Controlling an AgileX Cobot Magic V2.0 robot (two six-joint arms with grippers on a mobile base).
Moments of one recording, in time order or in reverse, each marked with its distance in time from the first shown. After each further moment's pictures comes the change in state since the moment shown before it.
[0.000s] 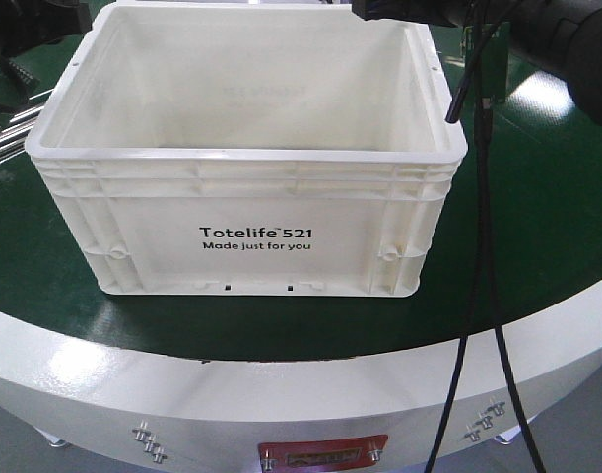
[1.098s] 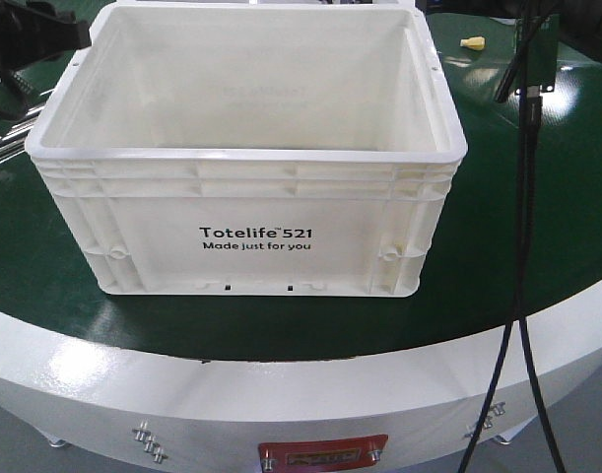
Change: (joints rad) left arm 0.000 0.004 0.000 -0.001 0.118 0.000; right arm -0.145 0.014 0.000 0.045 0.002 -0.144
